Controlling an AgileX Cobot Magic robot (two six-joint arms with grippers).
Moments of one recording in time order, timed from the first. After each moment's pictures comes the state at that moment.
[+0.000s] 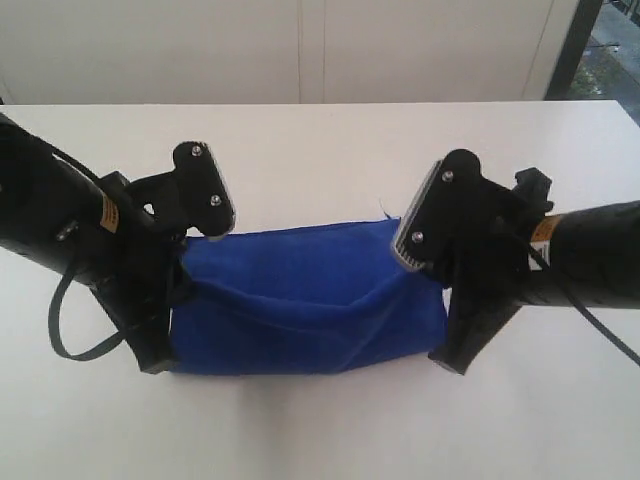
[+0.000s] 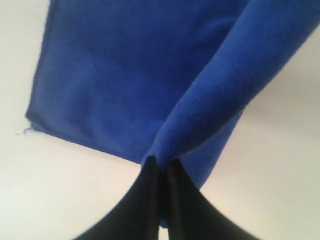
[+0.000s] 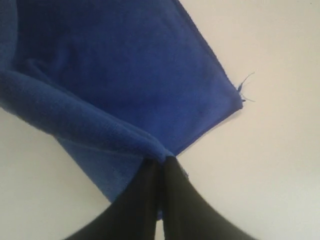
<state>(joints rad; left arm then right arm) -0.71 1.39 -0.86 0.06 0.63 0.50 0.44 1.27 -0.64 -0.08 0.26 -0.50</state>
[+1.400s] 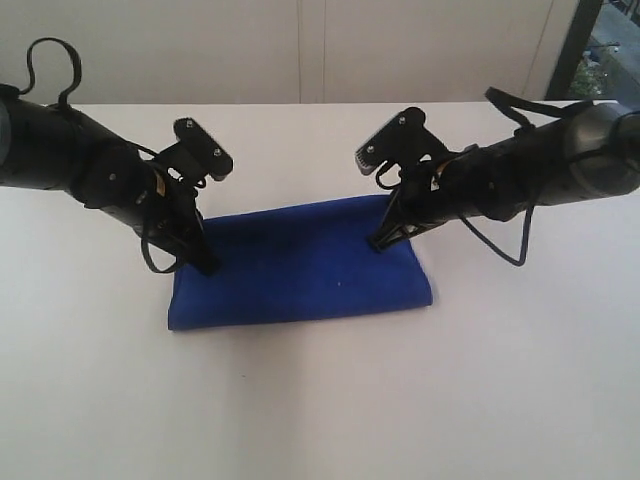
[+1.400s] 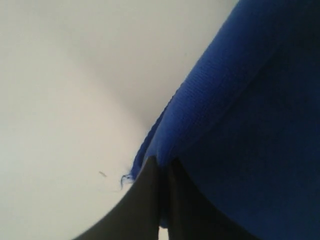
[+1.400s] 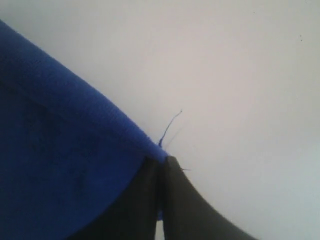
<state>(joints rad) -0.48 1.86 -1.09 0.24 0.30 0.21 0.24 1.94 -1.07 -0.08 -0.01 -0.34</state>
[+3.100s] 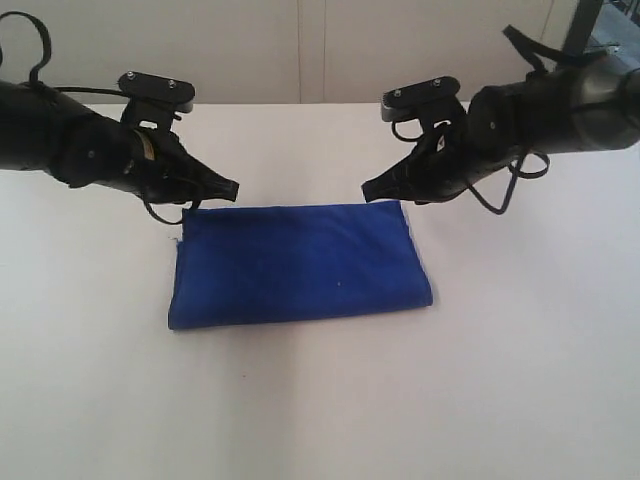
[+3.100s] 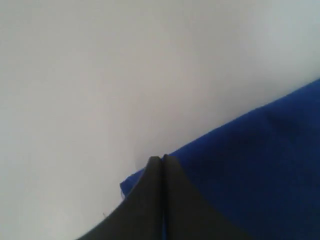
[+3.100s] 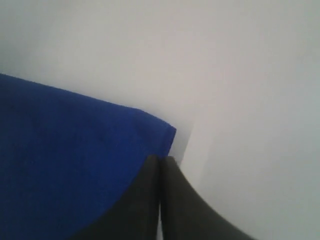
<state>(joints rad) -0.43 1.82 -1.11 0.23 0.15 -0.28 0.21 1.96 -1.26 0.03 0.29 -0.04</state>
